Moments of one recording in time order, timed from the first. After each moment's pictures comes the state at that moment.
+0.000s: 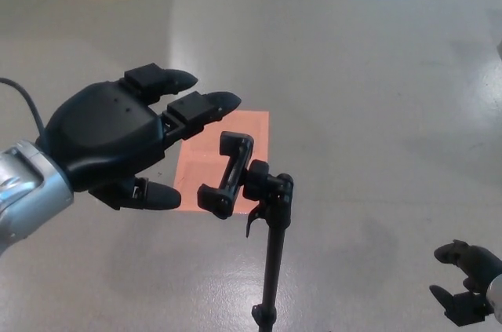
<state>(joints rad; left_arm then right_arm) -0.46 0.78 -0.26 0.06 0.72 -0.49 -0.12 -0.61 -0.37 0.26 1.28 -0.36 -0.02 0.07</state>
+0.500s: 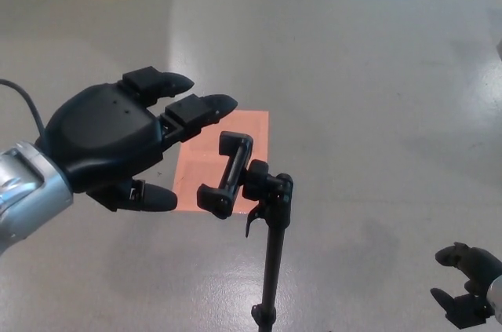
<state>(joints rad) -0.46 0.78 -0.27 0.07 0.75 -0.49 -0.12 -0.61 -0.37 0.26 1.29 -0.36 -0.01 0.07</state>
